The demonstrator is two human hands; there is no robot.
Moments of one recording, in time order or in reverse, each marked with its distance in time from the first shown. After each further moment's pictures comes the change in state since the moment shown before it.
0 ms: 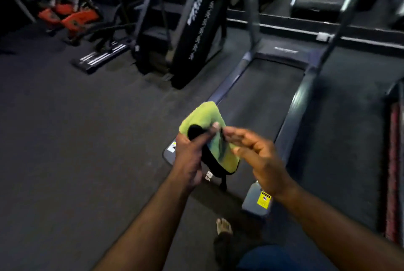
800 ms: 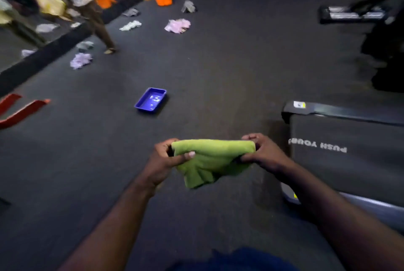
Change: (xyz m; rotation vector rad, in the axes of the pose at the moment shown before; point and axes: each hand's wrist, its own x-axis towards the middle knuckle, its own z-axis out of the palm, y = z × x) left_hand -0.505 -0.200 0.222 0.327 1.150 0.137; right_hand -0.209 0.024 -0.179 -0.338 -1.376 0.020
